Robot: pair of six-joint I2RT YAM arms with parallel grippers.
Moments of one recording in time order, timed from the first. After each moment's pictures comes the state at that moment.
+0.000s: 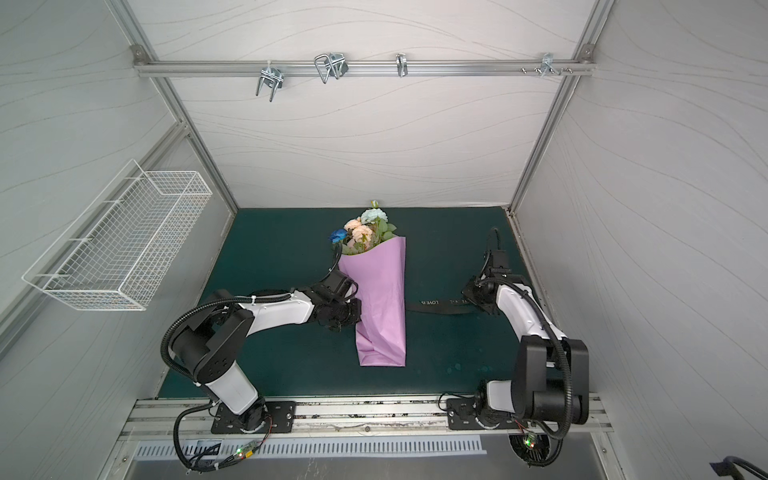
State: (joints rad) left arm -0.64 1.69 0.83 -0.24 0.25 -0.75; right arm -0.02 1.36 0.82 -0.63 -0.19 0.55
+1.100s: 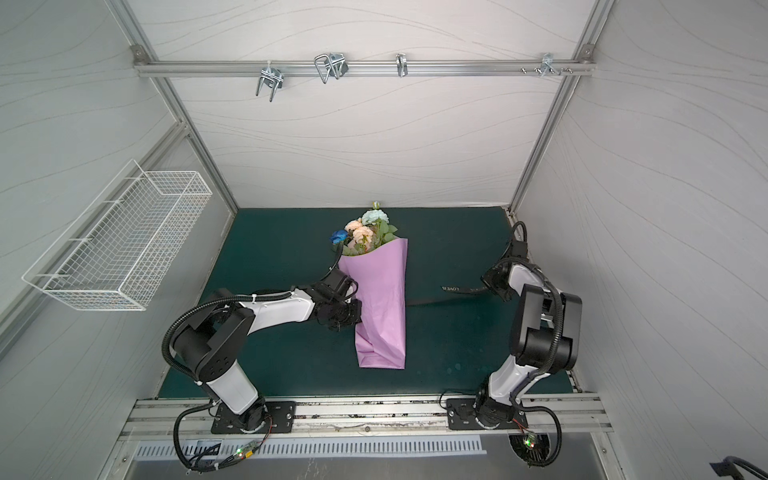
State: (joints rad) left arm -0.63 1.71 0.86 -0.30 0.30 -0.70; right arm -0.24 1.66 1.01 -0.47 -0.14 0.60
